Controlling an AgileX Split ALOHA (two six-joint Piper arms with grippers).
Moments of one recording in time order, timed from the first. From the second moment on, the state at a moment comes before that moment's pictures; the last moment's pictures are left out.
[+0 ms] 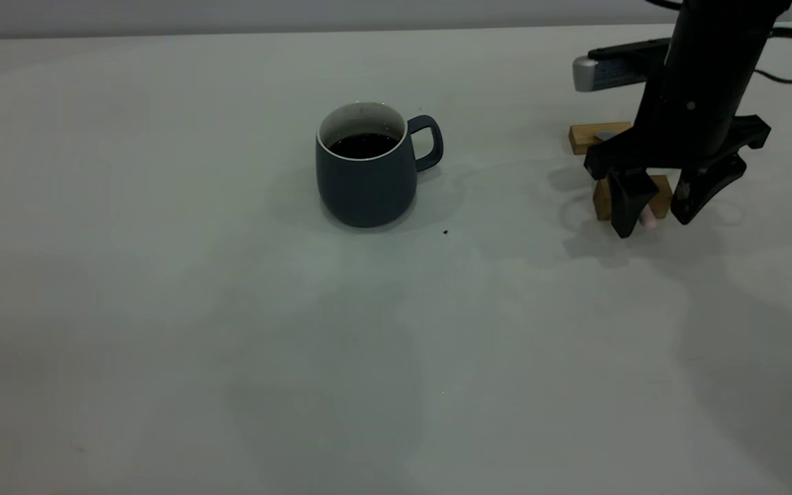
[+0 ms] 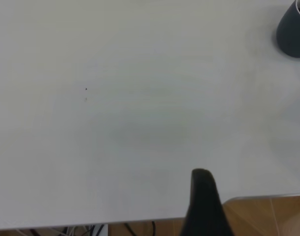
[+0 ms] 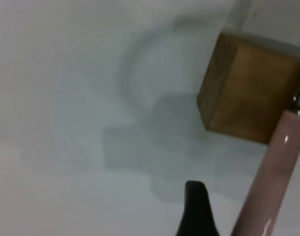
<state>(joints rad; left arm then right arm) -0.02 -0.02 -0.49 -0.01 1.14 0.02 0.23 2.38 -1.37 0.05 0.58 -0.09</state>
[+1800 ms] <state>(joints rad) -0.02 -0.02 -0.49 -0.01 1.14 0.02 0.35 2.12 -1.76 1.04 1.11 0.94</state>
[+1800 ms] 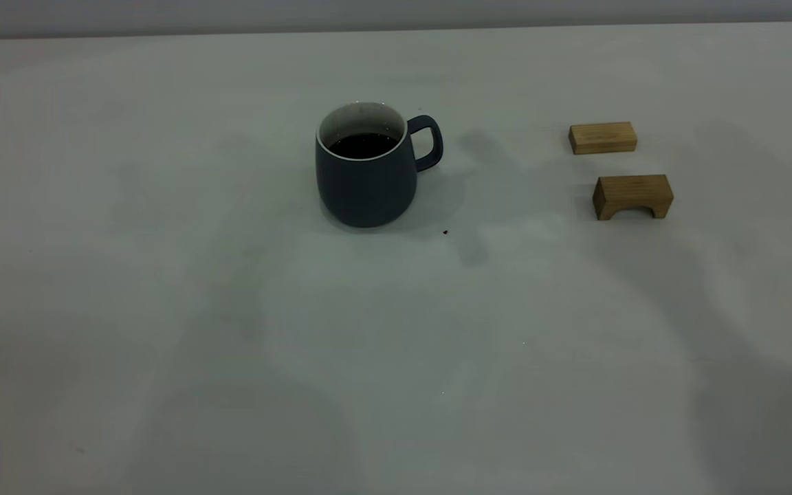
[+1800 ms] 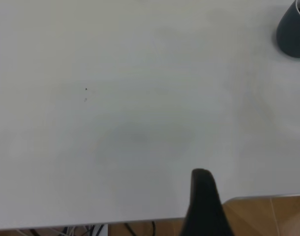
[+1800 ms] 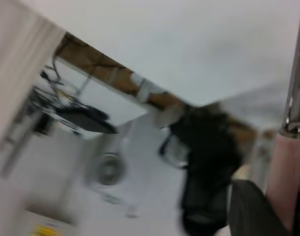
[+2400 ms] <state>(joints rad) -0.02 -0.02 -0.49 -0.01 1.14 0.02 0.44 2.27 -1.76 1.30 0.94 1.23</state>
